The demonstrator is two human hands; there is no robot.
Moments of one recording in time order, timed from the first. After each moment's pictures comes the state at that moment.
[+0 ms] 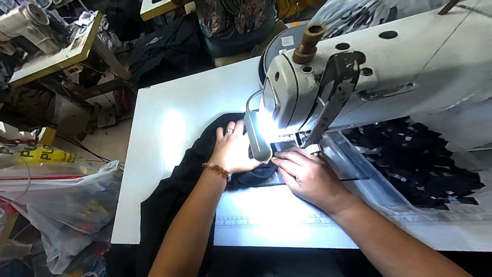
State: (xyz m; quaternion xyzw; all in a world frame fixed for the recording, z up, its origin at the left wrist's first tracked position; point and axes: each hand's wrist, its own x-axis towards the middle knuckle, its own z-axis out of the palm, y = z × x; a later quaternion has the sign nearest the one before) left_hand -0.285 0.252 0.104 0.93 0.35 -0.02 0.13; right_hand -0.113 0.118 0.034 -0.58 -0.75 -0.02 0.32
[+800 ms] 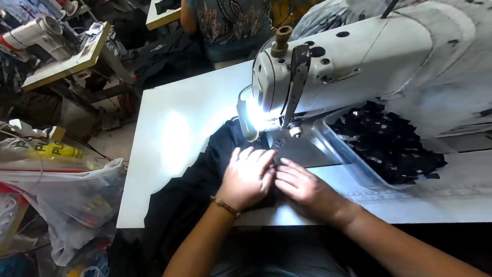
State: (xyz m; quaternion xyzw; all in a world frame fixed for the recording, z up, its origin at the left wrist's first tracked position) left_hand -0.303 0.149 0.087 0.93 0.29 0.15 0.17; right_hand -0.116 0.065 0.030 -0.43 -0.84 -0.05 0.33
